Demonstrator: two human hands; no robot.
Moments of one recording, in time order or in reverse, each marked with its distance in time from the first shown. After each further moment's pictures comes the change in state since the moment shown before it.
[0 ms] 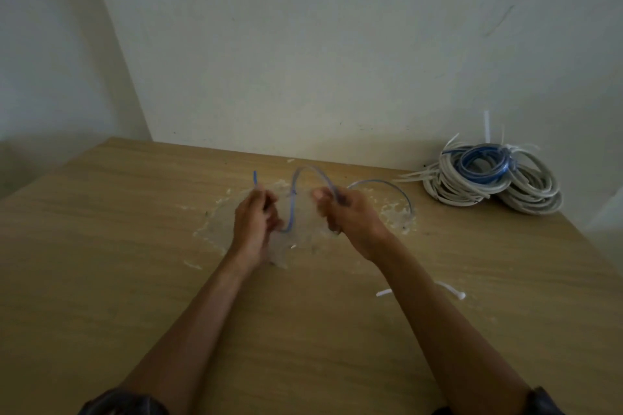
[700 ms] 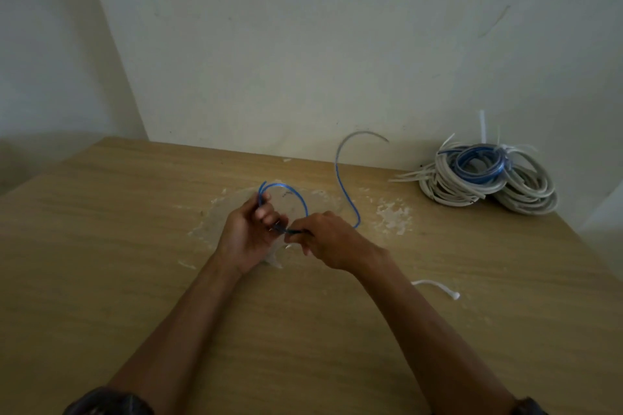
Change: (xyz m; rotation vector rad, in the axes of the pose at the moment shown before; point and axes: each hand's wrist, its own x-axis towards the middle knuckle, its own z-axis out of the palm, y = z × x) left_hand -0.002 0.006 -0.007 -0.600 -0.202 -0.400; right_hand -0.013 -0.006 0.018 -0.945 -0.372 -0.172
